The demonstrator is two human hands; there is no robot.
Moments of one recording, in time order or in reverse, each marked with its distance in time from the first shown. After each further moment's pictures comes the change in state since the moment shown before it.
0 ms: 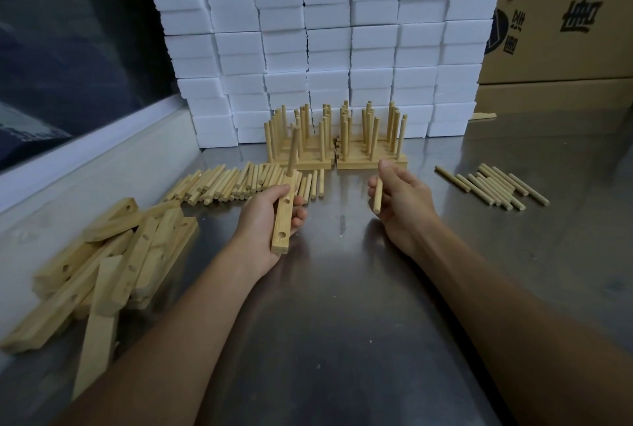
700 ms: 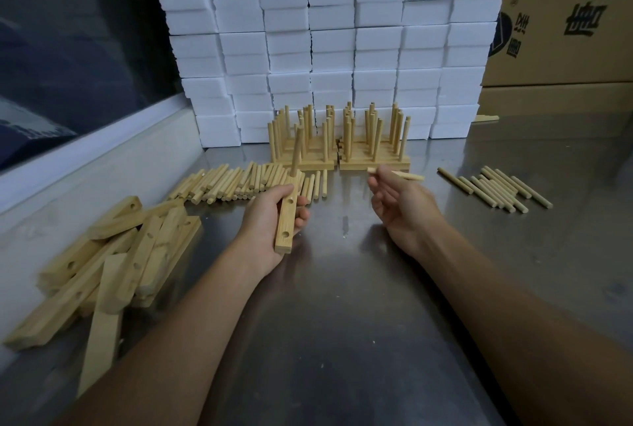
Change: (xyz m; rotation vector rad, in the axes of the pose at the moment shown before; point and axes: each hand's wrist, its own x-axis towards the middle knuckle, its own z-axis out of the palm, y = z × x) left_hand 0.001 0.000 -0.001 -0.004 -0.012 -0.011; right_hand -0.003 -0.005 0.004 0.134 0.035 0.120
